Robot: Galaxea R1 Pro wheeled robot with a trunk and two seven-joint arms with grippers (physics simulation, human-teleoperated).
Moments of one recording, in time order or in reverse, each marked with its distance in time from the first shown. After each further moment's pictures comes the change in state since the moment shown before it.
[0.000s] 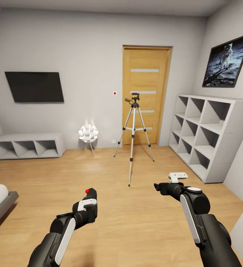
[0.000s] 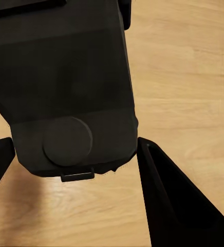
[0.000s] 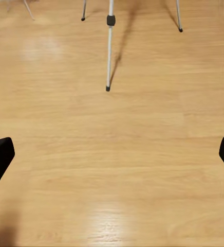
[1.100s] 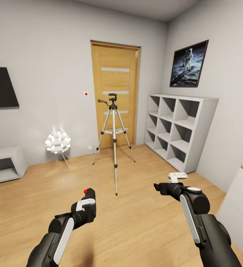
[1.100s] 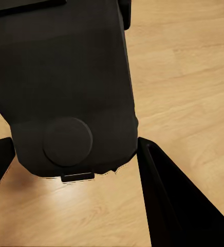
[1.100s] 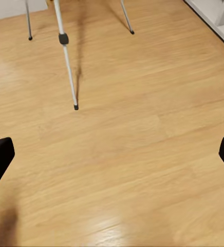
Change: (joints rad) left arm 0.000 0.000 0.024 0.000 0.001 0.000 0.000; right arm 0.000 0.001 0.002 0.000 0.000 0.000 0.000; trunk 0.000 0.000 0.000
